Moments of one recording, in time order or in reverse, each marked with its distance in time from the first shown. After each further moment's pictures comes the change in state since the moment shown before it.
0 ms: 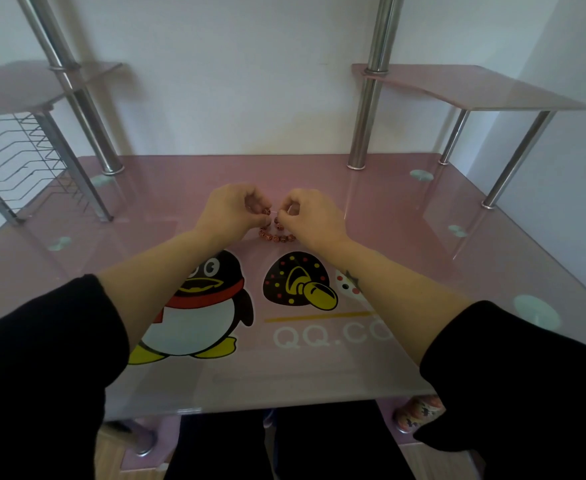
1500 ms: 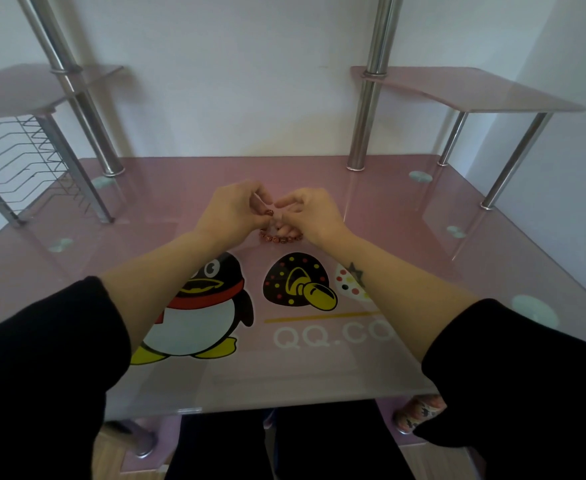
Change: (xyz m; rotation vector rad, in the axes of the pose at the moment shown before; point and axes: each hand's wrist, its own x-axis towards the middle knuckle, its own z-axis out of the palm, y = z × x) left_hand -0.003 0.008 -0.003 0.020 0.015 0.074; right_hand 0.005 0.001 -0.006 0.518 -0.200 0.173
